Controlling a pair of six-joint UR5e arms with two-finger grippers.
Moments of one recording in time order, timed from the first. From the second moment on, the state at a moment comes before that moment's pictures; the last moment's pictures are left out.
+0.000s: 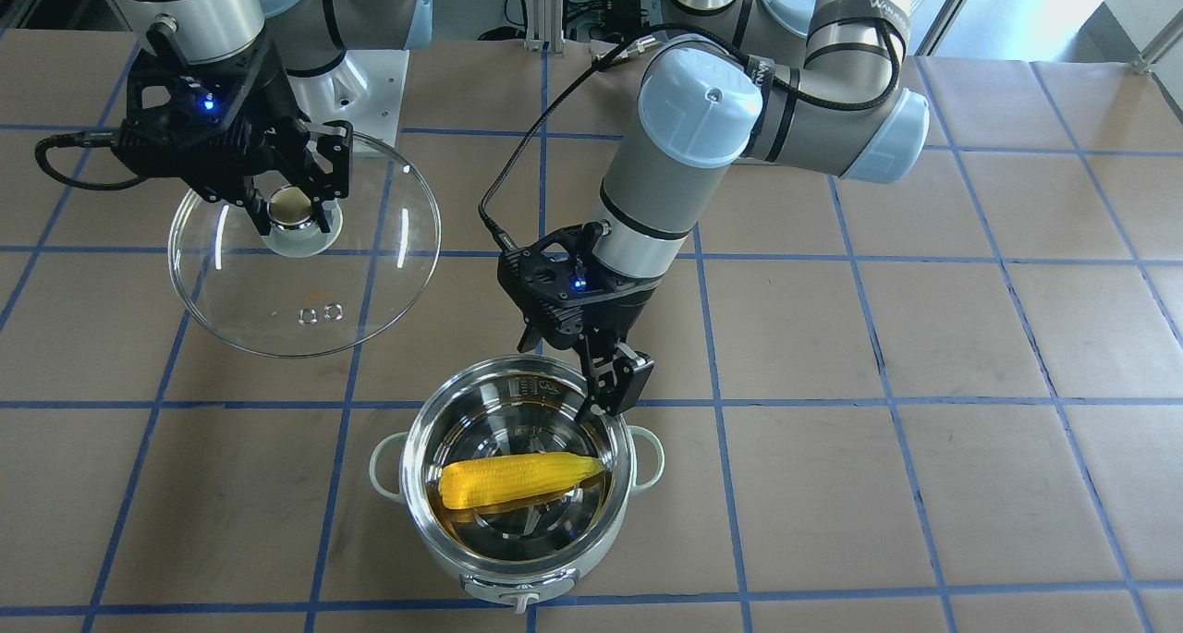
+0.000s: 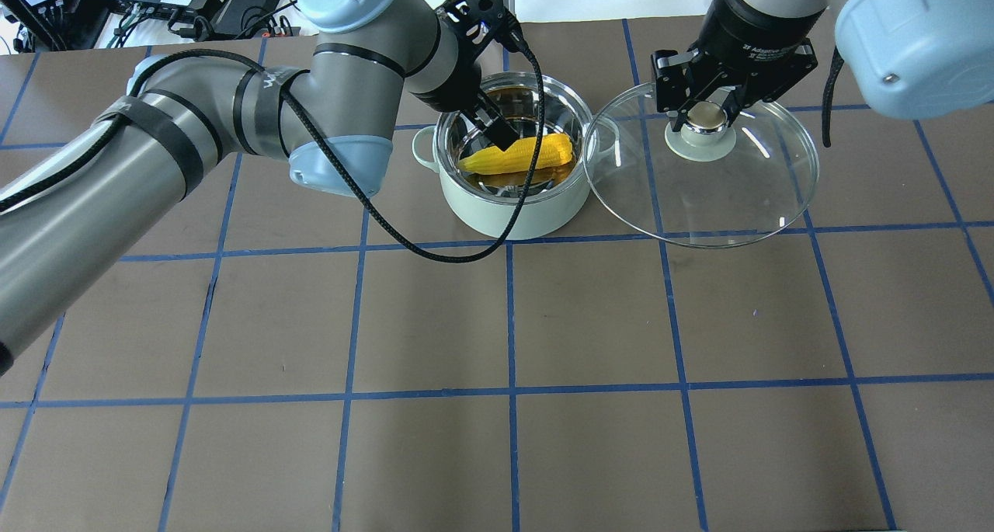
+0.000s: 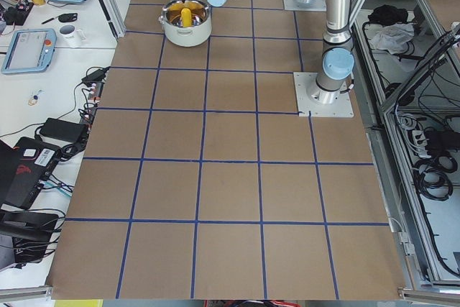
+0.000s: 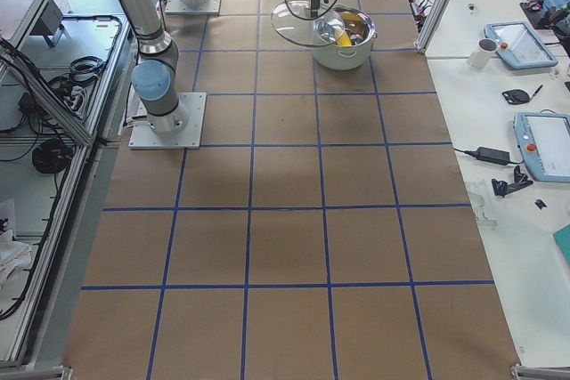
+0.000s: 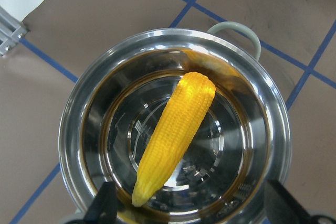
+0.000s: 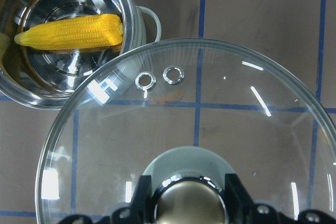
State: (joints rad) left arm -1.81 -1.89 -1.60 -0.85 1.33 0.66; right arm 1.63 -1.56 1.54 -1.66 -1.56 0.01
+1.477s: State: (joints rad) left arm -1.53 -1.58 -1.60 -1.43 1.49 0.07; right arm 1.86 -1.11 1.36 -2.13 -1.58 0.41
